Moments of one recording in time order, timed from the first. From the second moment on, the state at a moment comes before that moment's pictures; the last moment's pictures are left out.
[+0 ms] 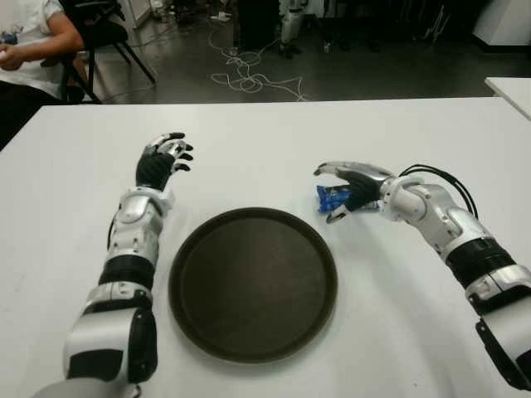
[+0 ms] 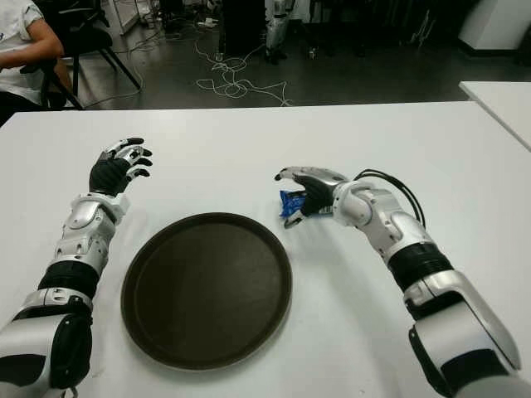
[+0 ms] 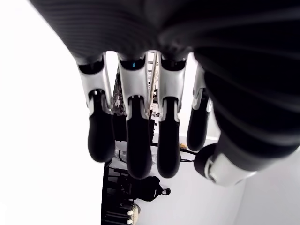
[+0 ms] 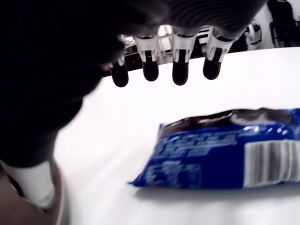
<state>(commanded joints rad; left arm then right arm) -0.66 0.13 0.24 0.90 -0.19 -0.14 -0.14 -0.72 -0.43 0.45 0.73 -0.60 -0.29 0.27</state>
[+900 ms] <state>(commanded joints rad) -0.66 0.13 0.24 0.90 -0.19 -0.15 -0.15 -0.70 -0.44 0.46 0.65 -0.68 -0.14 0.21</state>
